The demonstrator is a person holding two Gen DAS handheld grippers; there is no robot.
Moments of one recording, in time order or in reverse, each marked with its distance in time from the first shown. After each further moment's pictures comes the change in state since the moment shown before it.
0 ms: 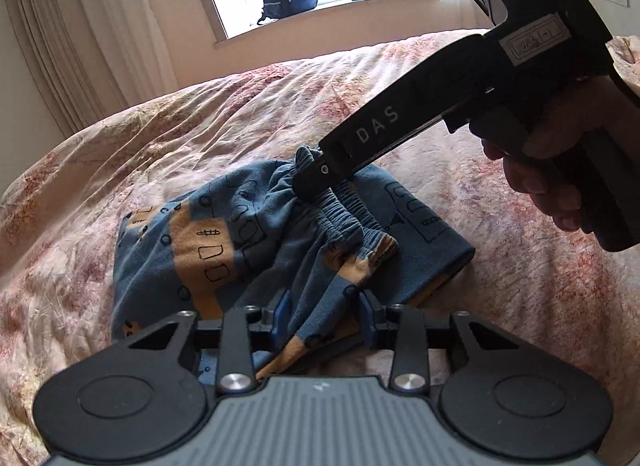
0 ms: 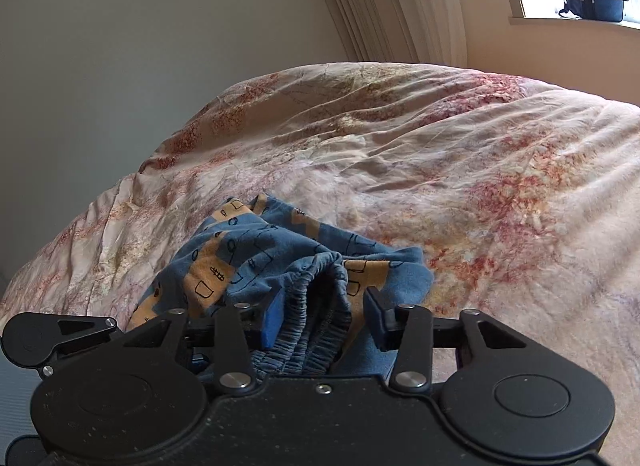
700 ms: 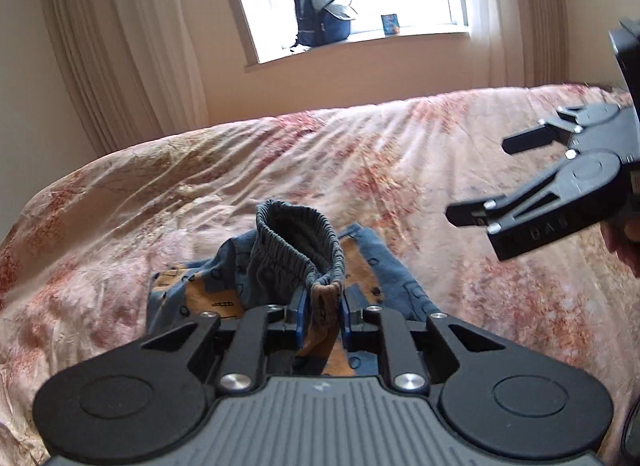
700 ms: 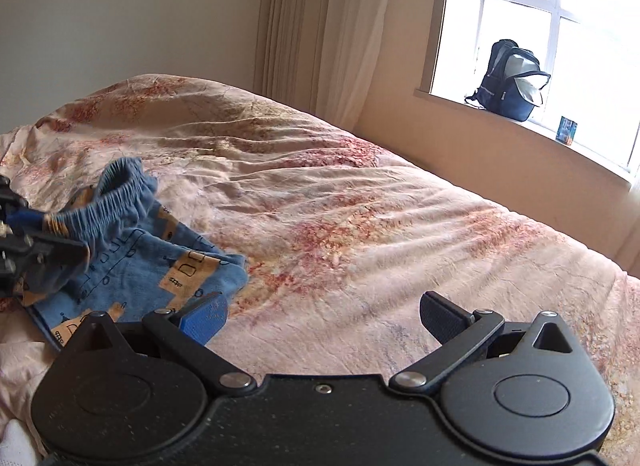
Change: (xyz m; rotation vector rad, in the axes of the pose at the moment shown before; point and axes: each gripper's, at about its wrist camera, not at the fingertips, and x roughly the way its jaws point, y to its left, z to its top) left arm -0.015 -0.003 0.051 -0.059 -0.061 0.054; right arm -0.084 -0.007 -0.008 -0.239 -0.097 -0.463
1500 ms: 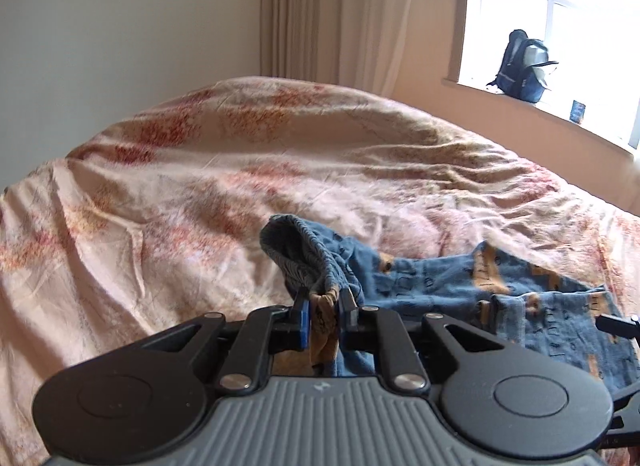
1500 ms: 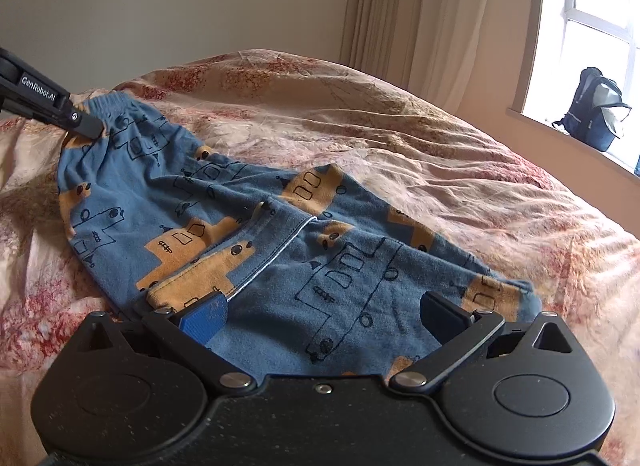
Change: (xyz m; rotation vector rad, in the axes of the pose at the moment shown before) left arm -0.061 0.261 -0.097 -0.530 -0.038 0.230; right arm 0.047 0.203 0.001 -0.145 -0.017 0.160
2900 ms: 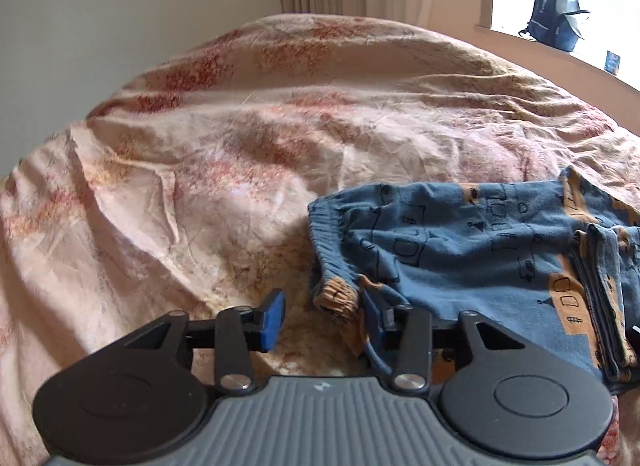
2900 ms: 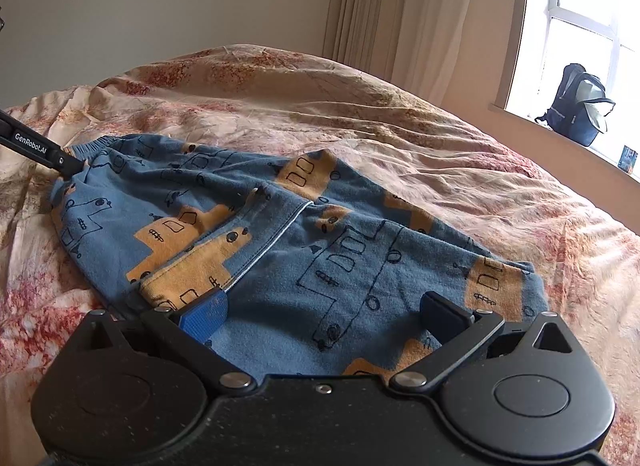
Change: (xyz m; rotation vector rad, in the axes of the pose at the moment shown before) left arm 0.060 0.052 -0.037 -0.030 0.190 0.111; right arm 0.010 0.014 -0.013 0.037 0.002 -0.064
